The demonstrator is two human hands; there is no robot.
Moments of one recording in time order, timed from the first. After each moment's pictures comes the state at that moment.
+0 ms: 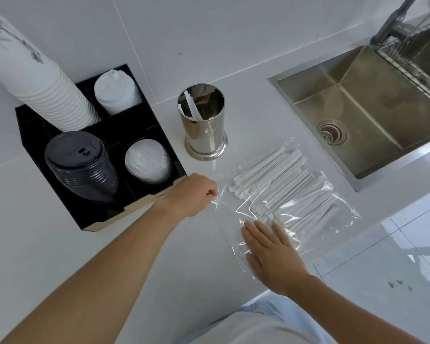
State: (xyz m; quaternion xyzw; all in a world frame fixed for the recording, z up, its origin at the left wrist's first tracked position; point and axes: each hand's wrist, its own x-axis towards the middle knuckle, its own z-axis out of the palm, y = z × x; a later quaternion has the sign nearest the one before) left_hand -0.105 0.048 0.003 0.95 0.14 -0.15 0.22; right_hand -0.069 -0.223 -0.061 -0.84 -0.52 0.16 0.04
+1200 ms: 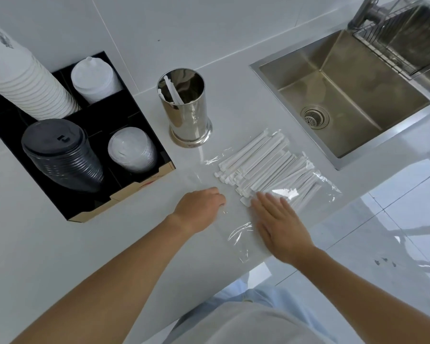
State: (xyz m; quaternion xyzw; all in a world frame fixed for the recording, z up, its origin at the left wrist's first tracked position) left_hand -0.127 -0.022 -0.030 0.97 0.09 -0.15 0.18; right_hand -0.043 -0.248 -0.044 -0.87 -0.46 0.13 0.10
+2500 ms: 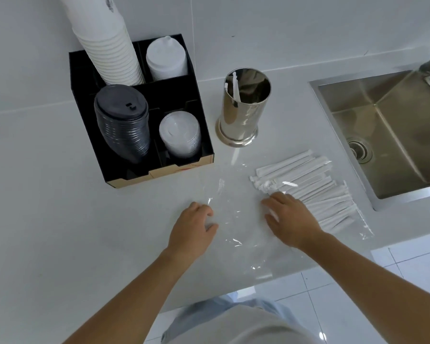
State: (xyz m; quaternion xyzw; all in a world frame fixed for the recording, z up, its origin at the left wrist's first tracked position) left_hand -0.217 -0.033 -0.043 0.85 0.40 -0.01 0.34; right_hand -0.006 -0.176 -0.033 -0.82 -0.55 0.16 0.06
